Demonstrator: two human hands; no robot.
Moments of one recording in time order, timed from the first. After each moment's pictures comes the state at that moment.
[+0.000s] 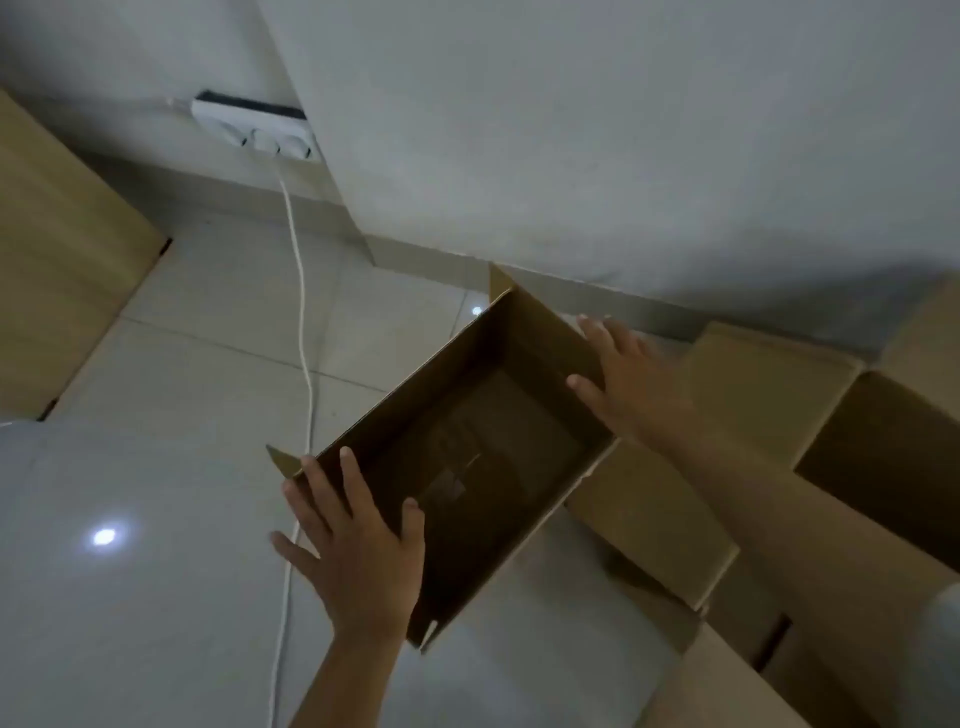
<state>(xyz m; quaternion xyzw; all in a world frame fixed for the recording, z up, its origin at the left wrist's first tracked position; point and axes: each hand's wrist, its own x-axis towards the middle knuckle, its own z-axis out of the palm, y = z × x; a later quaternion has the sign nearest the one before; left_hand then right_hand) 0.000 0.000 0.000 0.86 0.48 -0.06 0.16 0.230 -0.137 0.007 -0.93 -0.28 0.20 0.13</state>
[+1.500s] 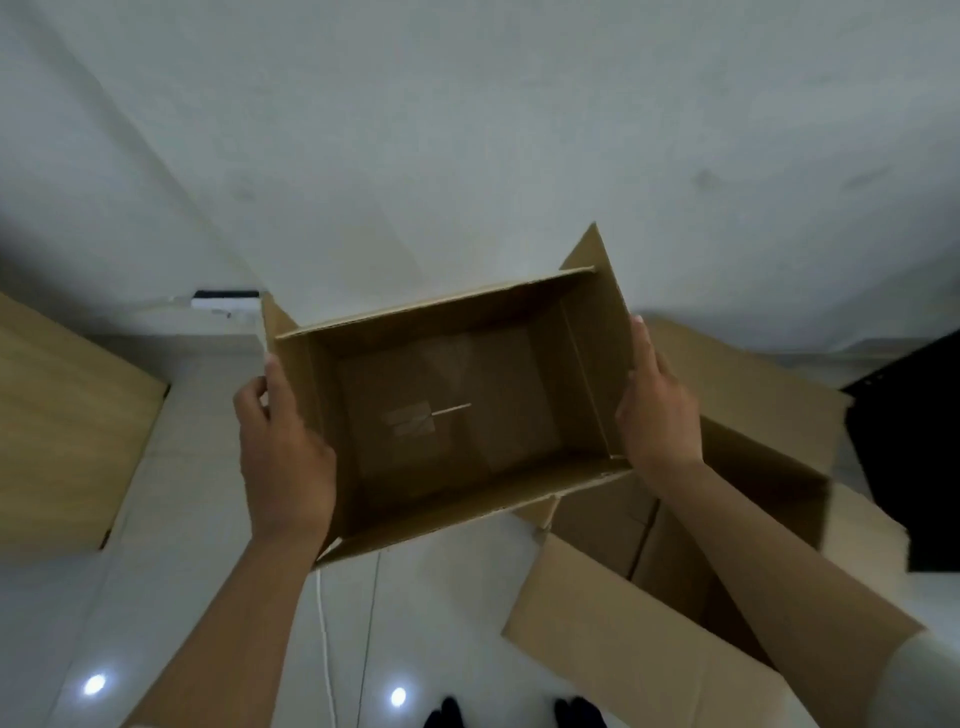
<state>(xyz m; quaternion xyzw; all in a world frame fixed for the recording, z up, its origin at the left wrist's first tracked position) 0.045 -0.018 0.345 0.93 0.28 0.16 0.20 0.152 -0.281 0.308 -0.97 -0.03 -0.01 0.26</state>
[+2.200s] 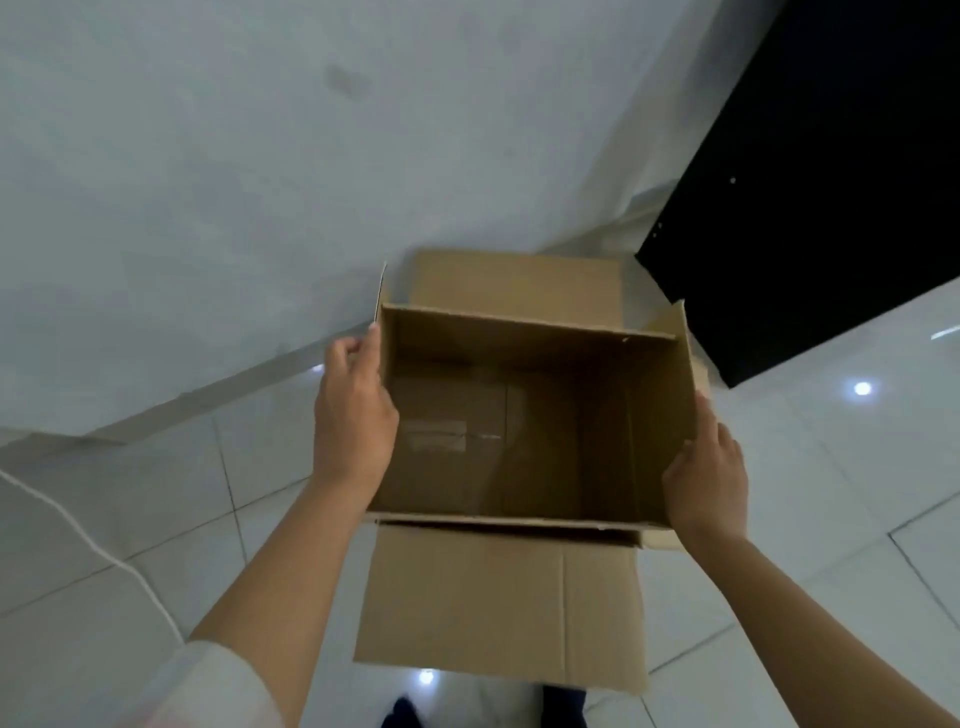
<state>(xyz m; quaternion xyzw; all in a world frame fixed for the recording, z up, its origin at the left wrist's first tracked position) 0.150 -0.291 0.253 0.97 -0.03 0.04 0.24 0.040 -0.543 0.216 -0.90 0.34 0.01 0.27</state>
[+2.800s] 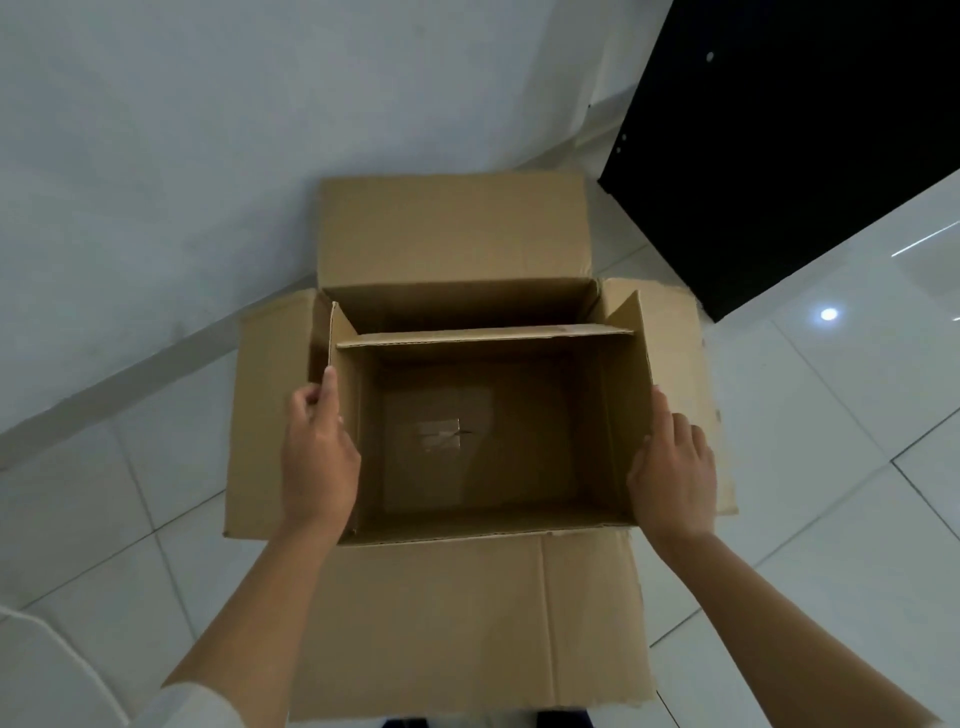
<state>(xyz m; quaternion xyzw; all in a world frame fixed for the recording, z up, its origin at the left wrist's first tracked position) 0.130 -0.302 0.096 0.97 -0.03 -0.04 0.23 0.014 -0.559 0.084 -0.93 0.32 0.06 0.15</state>
